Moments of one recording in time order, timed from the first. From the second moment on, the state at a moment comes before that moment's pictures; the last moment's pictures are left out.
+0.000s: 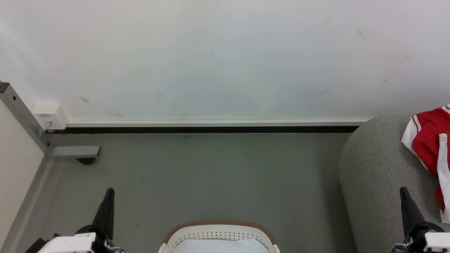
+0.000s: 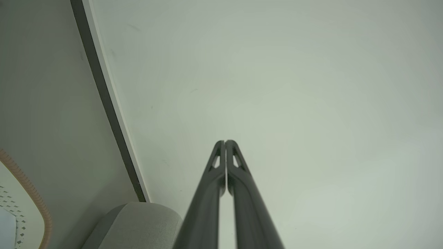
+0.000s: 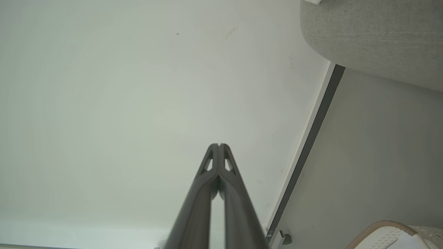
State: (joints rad) left arm -0.10 0.05 0.11 0.25 -1.61 -0.13 0.11; right arm -0.10 -0.05 -0.11 0.25 1.62 0.13 0.11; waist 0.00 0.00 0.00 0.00
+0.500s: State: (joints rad) left arm -0.10 0.05 0.11 0.25 -1.61 -0.13 0.11; right arm -0.10 -0.05 -0.11 0.25 1.62 0.13 0.11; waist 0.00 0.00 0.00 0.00
